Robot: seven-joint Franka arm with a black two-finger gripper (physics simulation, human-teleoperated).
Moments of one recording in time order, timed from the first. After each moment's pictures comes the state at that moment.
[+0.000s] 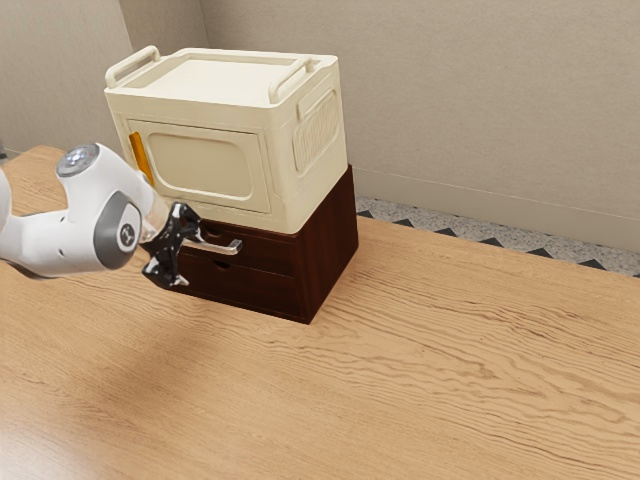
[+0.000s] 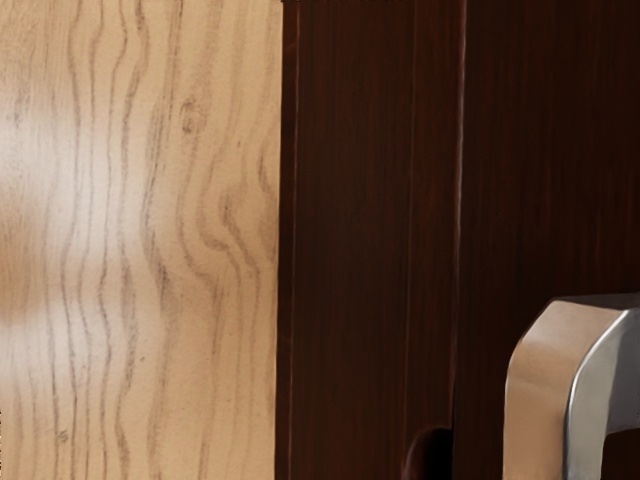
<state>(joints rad) -0.06 0.05 0.21 -2.34 -0.25 2.84 -1.30</state>
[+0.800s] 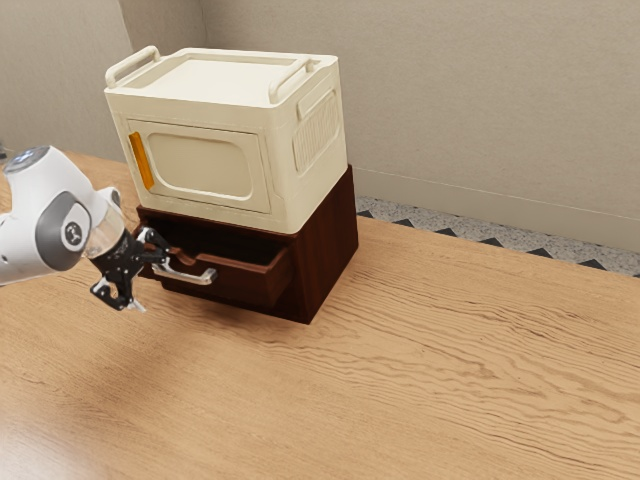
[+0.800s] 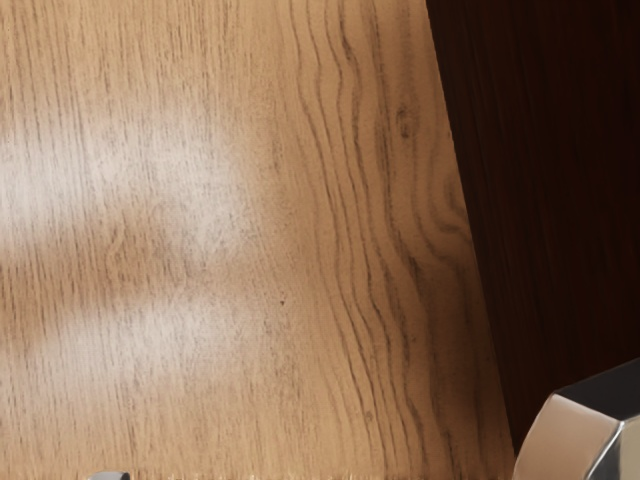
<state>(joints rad) -0.05 -0.15 0.30 -2.49 -0.23 2.60 -0.98</state>
